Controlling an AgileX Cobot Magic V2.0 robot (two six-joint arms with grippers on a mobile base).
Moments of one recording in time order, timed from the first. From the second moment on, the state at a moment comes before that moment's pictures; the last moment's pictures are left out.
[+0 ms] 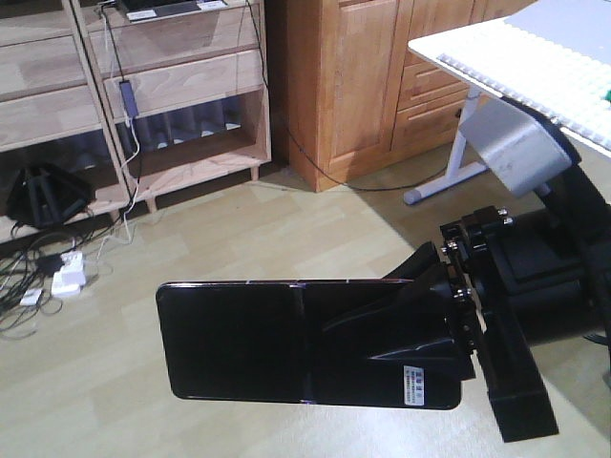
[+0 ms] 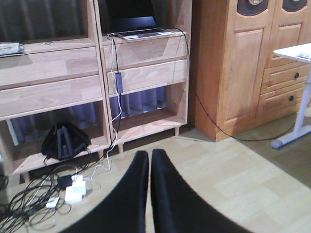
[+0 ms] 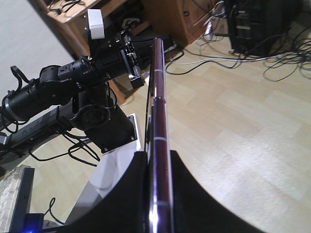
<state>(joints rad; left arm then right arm) 0.06 -0.02 0.03 -0.04 0.19 0.06 0.33 1.14 -1.02 1.13 1.23 -1.03</state>
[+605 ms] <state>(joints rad) 0.06 -0.02 0.03 -0.04 0.19 0.06 0.33 1.14 -1.02 1.13 1.23 -1.03</state>
